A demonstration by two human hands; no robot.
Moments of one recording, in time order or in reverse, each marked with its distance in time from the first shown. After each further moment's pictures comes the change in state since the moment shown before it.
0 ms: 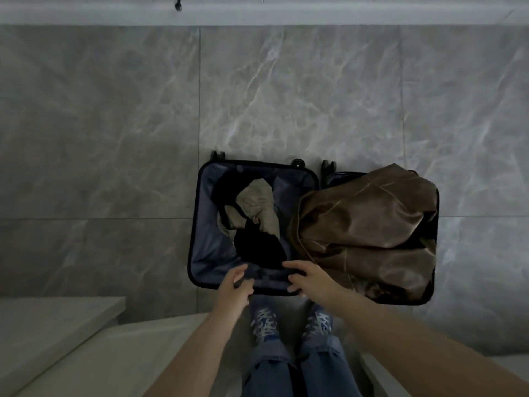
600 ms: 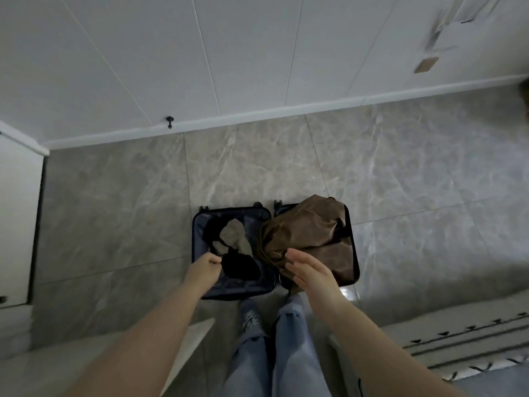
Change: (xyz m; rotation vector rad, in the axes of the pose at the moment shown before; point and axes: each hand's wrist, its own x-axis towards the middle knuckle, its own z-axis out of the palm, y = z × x) left_hand -0.257 0.117 -0.028 0.604 0.078 0.307; right_hand -0.389 -0.041 -0.023 0.803 0.292 -0.371
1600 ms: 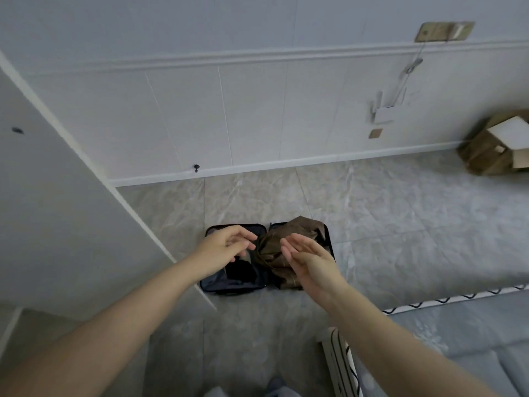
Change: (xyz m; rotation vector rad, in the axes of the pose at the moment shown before) left_hand -0.429 -0.057 0.002 0.006 -0.100 0.736; right_hand -0.337 0.071 -0.036 0.562 -0.165 -0.264
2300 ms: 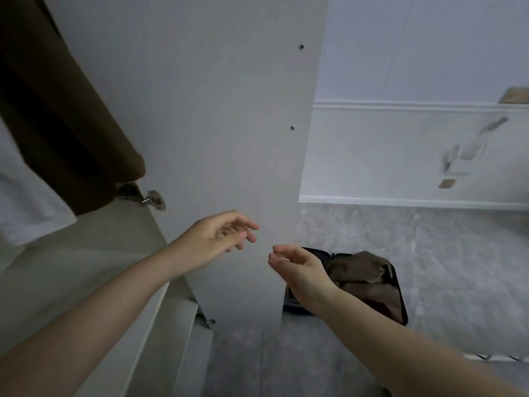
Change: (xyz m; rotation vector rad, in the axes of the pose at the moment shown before) left_hand -0.291 -0.062 -0.215 0.107 0.248 0.266; right_hand -0.122 0.223 0.206 -0.450 -0.360 -0.014
